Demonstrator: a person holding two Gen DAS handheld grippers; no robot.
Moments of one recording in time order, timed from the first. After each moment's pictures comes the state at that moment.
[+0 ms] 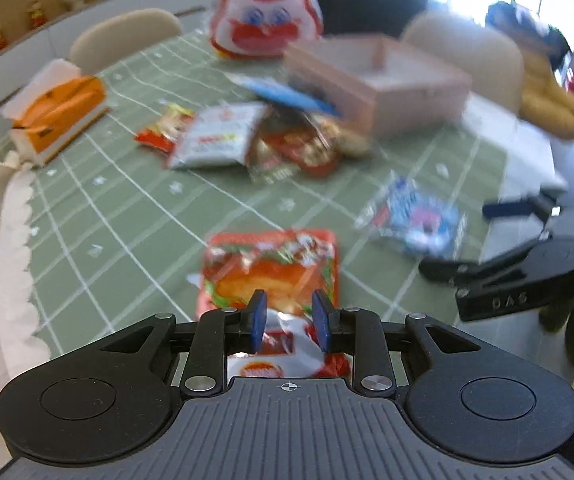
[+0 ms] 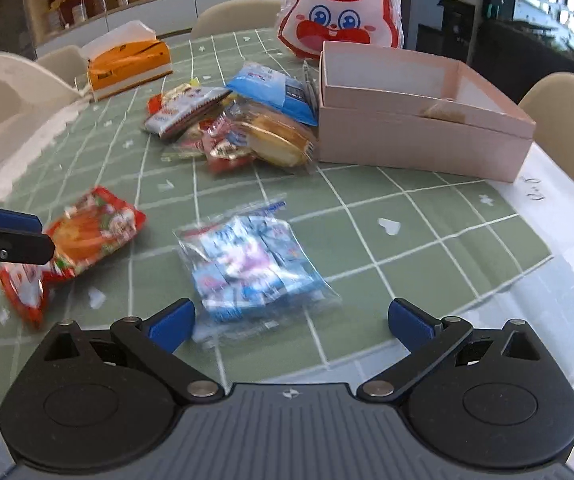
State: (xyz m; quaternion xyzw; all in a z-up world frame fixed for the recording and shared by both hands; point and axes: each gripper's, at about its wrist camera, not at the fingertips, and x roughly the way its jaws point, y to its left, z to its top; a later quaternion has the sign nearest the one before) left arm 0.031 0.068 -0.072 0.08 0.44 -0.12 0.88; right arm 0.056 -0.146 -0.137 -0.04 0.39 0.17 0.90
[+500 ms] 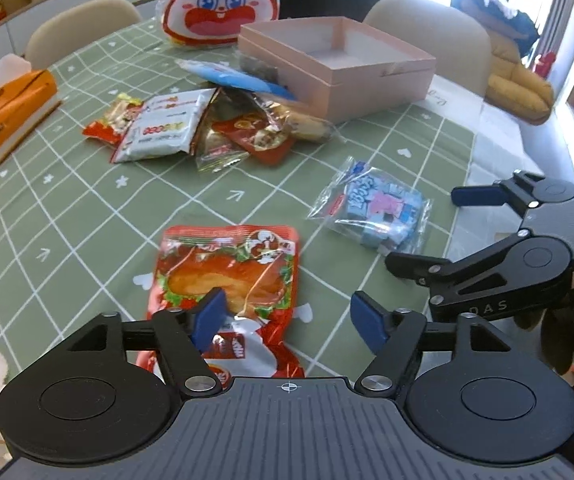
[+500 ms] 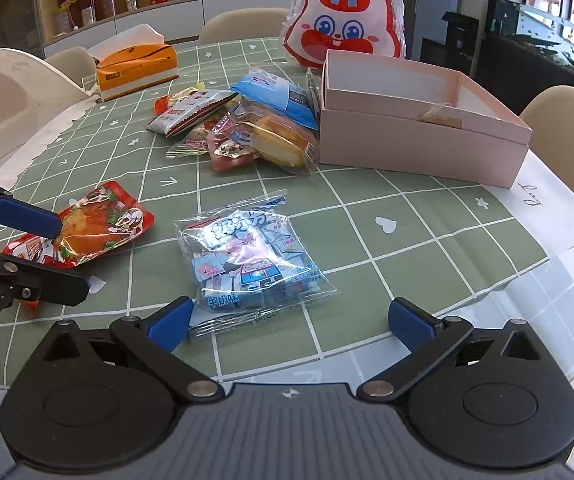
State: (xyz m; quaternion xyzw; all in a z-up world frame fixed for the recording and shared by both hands) left arm 0.039 0.060 -0.078 0.06 0.45 -0.18 0.87; right arm 0.047 -0.151 -0.139 -0.04 0.38 0.18 0.91
